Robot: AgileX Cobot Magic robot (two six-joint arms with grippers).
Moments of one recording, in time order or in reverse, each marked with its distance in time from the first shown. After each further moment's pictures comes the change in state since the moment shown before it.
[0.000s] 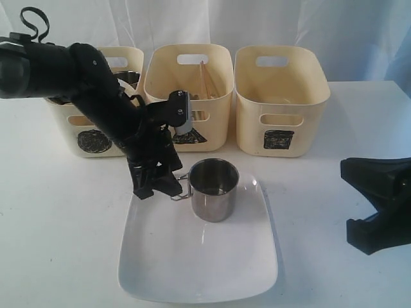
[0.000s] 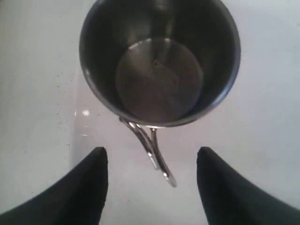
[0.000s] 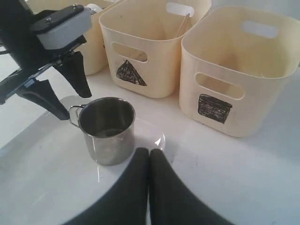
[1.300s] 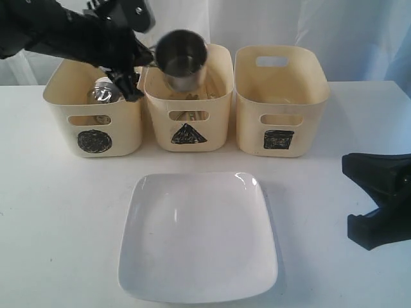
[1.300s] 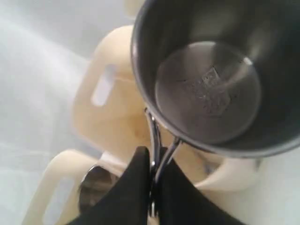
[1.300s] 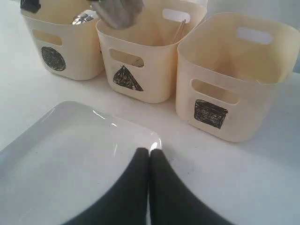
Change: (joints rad) left arm 0.094 -0.206 0.000 -0.047 -0.560 0.035; right arm 0.000 0.000 0.000 -0.002 -0.023 0.000
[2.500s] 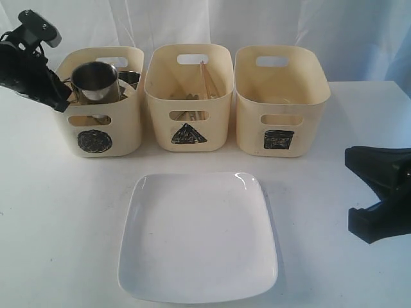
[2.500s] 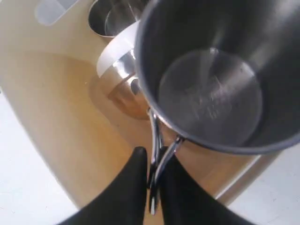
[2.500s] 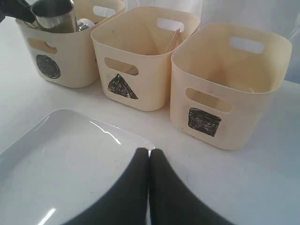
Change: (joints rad) left arm 0.357 0.102 0.000 0.010 0.239 -0.240; right arm 0.000 0.000 0.000 -0.009 -0.034 0.000
